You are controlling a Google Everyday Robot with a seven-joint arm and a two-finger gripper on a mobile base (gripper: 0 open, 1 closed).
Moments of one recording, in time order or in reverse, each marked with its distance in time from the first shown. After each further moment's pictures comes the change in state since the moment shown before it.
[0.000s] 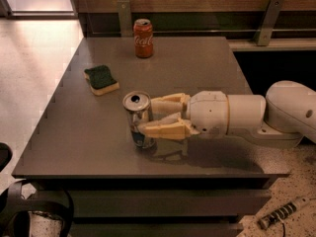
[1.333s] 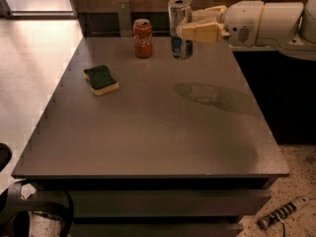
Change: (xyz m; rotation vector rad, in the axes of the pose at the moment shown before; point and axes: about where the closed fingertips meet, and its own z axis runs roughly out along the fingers) arm -0.080 -0.210 -0.080 0.323 0.076 0.008
